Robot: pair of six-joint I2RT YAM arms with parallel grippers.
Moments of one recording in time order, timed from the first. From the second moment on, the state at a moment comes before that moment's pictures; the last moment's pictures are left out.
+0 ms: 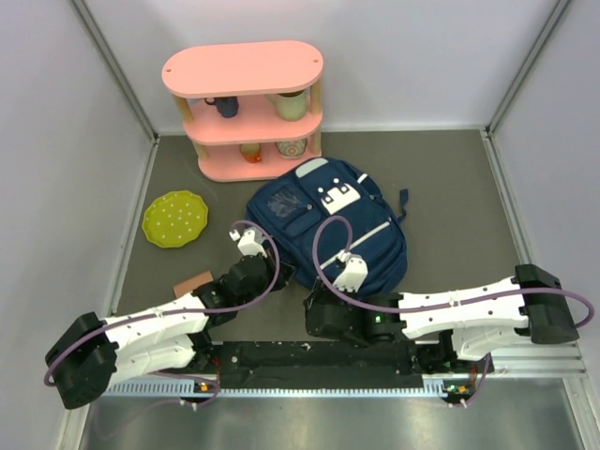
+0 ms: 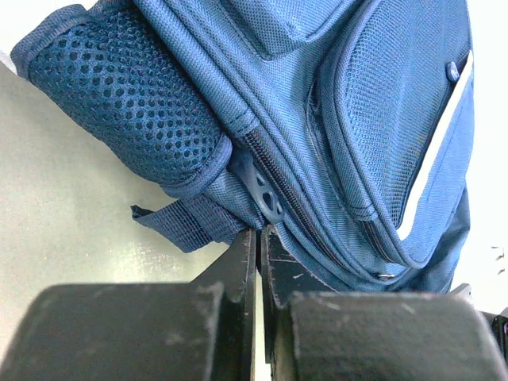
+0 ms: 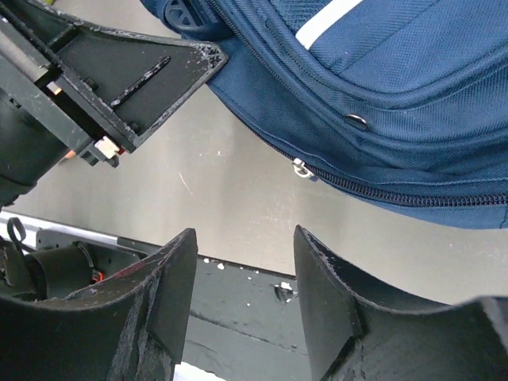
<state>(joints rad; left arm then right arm) -0.89 0.97 0.33 0.16 -0.27 -0.97 1.56 1.33 0.92 -0.57 0.79 1.42</state>
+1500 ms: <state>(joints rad) -0.89 0.95 0.36 0.15 -0.22 -0.90 1.44 1.54 0.92 -0.63 0.86 1.58</state>
